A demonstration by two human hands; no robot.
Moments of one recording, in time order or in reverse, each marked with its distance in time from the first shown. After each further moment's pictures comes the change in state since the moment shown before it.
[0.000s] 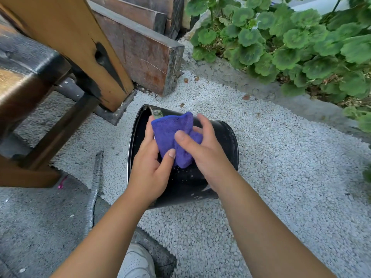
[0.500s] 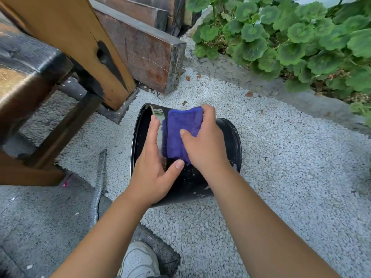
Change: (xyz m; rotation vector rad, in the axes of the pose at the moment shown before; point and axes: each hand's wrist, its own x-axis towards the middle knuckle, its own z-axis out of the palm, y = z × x) left_hand -0.013 -0.007 -0.003 -0.055 -0.048 0.012; right_hand 0.014 -0.003 0.011 -0.506 0.265 -0.280
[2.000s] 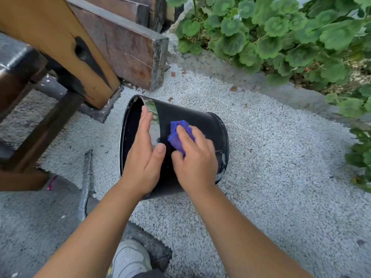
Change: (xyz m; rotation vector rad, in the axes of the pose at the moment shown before) left_hand 0.014 0.004 0.013 0.024 -0.016 0.066; right_hand -0.048 0.036 0.009 -0.360 0.211 -0.180
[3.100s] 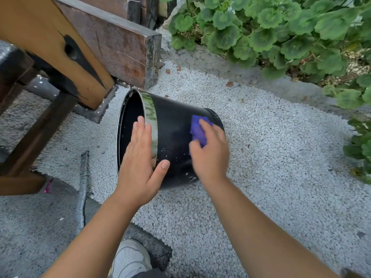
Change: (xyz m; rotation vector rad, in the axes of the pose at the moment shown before) left_hand -0.023 -0.007 0.006 0.357 -0.103 0.032; right_hand 0.014 0.044 0.000 0.192 0.048 0.353
